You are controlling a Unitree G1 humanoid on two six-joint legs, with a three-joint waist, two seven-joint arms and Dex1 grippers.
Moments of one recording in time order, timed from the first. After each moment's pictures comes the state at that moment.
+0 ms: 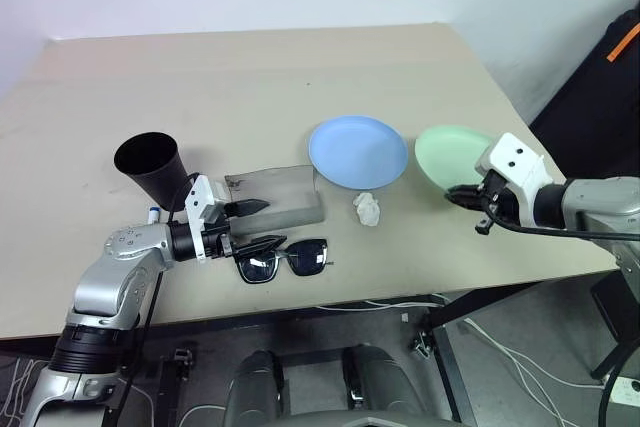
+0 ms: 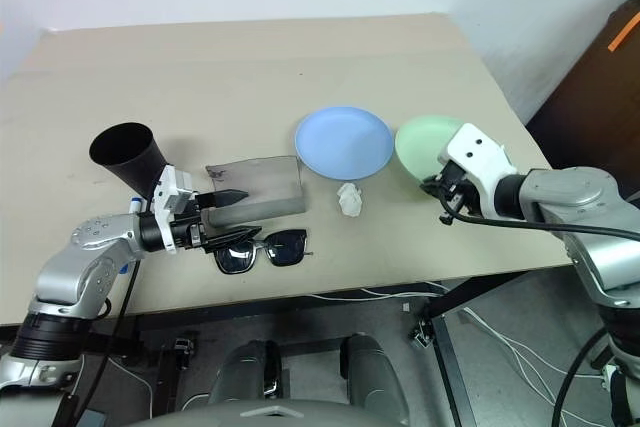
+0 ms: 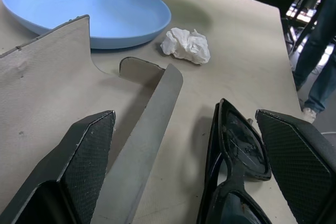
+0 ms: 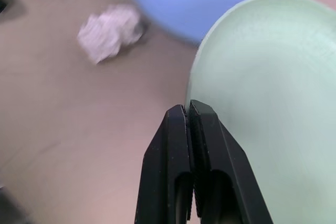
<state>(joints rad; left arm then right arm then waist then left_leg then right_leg) -0.23 0.62 0.03 -0.06 -0.51 0.38 -1.07 -0.39 -1.01 -0.06 -0.43 0.41 0.85 0.79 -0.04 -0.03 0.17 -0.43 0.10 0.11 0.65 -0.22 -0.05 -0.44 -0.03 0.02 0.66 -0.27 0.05</state>
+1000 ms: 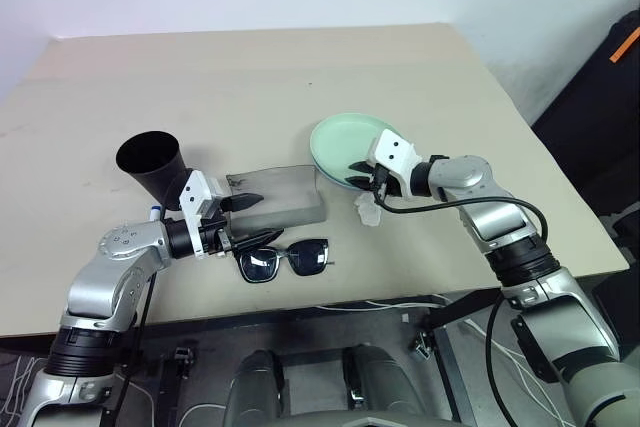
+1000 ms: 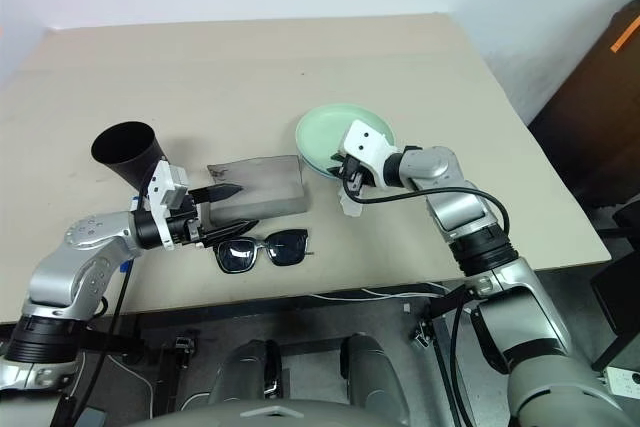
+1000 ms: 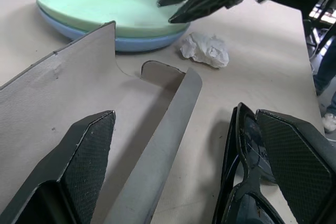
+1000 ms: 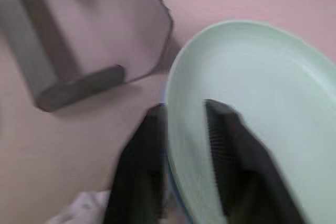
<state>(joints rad) -0.22 0.63 0.06 -0.12 -0.51 0.42 -1.00 -0.73 -0.51 0.29 0.23 0.06 0.29 0.86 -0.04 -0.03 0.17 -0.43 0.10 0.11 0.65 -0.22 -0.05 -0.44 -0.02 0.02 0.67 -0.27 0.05</state>
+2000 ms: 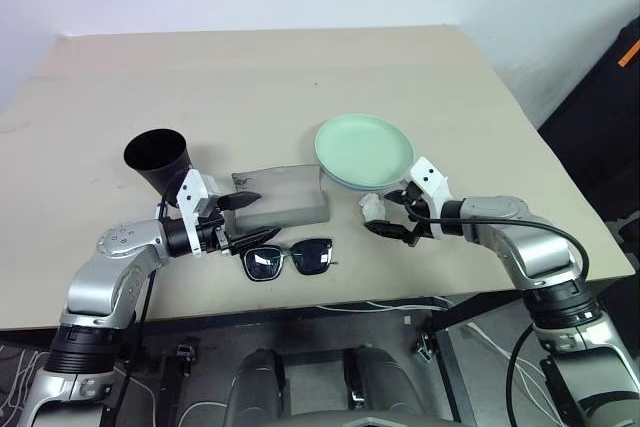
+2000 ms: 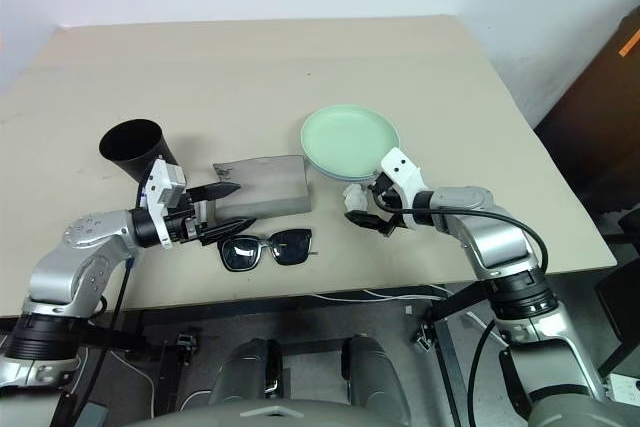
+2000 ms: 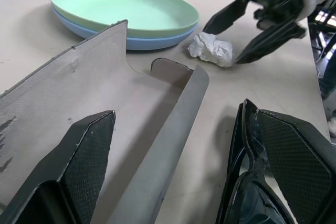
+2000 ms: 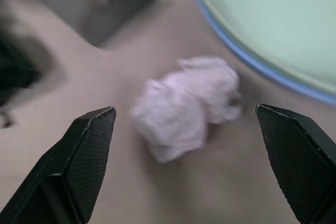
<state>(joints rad) -0.23 0.63 0.06 -0.08 -0.51 0.40 -1.02 -0.50 -0.56 0.16 -0.03 0.27 0.80 0.79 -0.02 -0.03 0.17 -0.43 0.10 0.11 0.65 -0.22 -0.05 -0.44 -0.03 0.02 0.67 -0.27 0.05</state>
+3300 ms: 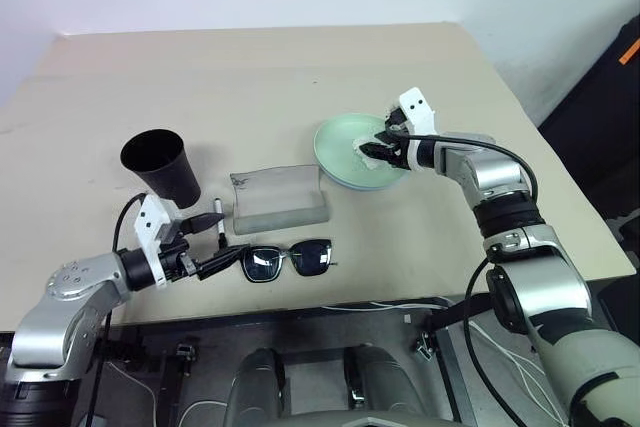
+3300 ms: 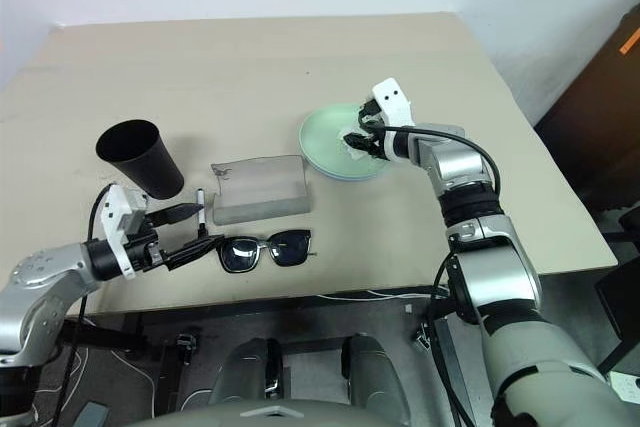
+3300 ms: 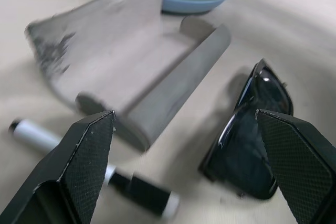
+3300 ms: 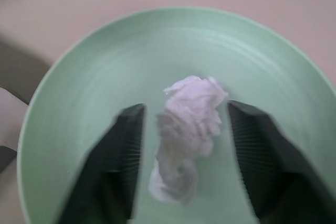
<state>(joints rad) 0.07 0.69 0.27 -0.27 -0.57 0.45 -0.94 -0.98 -0.40 0.11 0.65 0.17 0.54 0.73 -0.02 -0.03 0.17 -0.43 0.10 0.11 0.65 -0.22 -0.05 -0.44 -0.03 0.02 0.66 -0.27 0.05</state>
